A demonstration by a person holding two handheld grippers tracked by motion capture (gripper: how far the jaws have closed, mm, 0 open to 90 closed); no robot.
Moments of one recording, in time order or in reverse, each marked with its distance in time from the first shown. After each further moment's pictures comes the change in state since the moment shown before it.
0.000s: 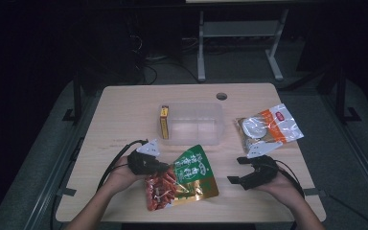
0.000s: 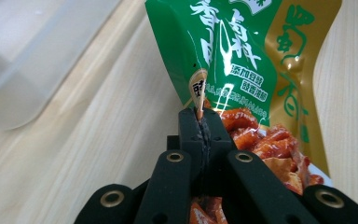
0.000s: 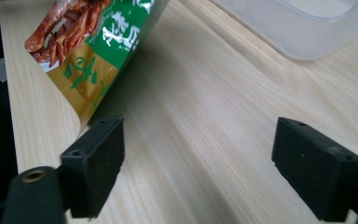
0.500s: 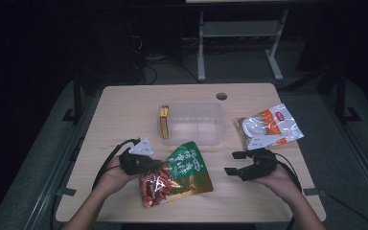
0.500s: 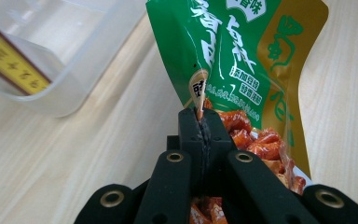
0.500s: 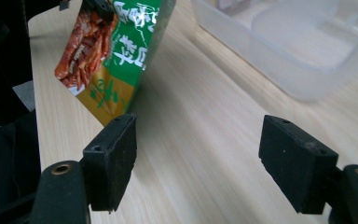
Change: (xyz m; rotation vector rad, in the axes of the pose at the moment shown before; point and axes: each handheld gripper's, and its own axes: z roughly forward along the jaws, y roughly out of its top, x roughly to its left) left arm -0.007 0.002 -0.025 -0.012 0.093 0.011; right arm -0.003 0.021 -0.006 -0.077 0.057 0.020
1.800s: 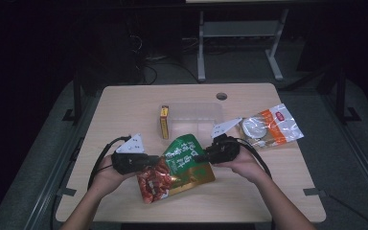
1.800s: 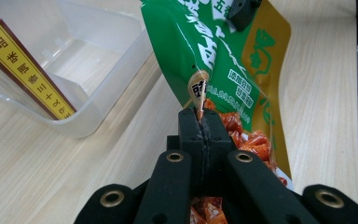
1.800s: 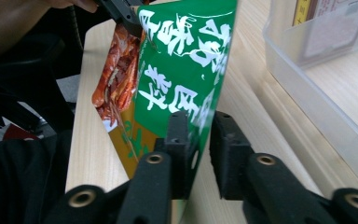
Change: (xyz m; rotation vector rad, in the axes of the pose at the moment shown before) left arm -0.005 0.005 -0.027 -0.115 0.014 0.010; right arm 0.005 0.064 0.077 0.040 0.252 -0.097
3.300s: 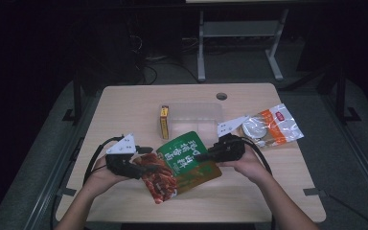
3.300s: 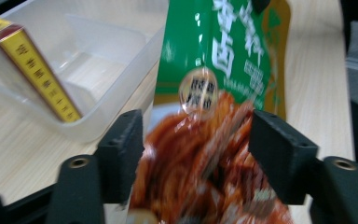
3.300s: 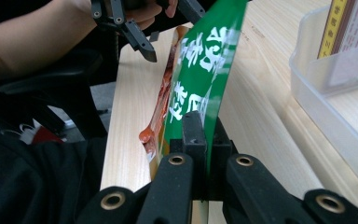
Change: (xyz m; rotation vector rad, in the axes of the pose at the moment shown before) left arm 0.004 -0.016 -0.012 -0.079 0.015 0.010; right arm 0.010 0.006 -0.019 -0.058 0.095 -0.043
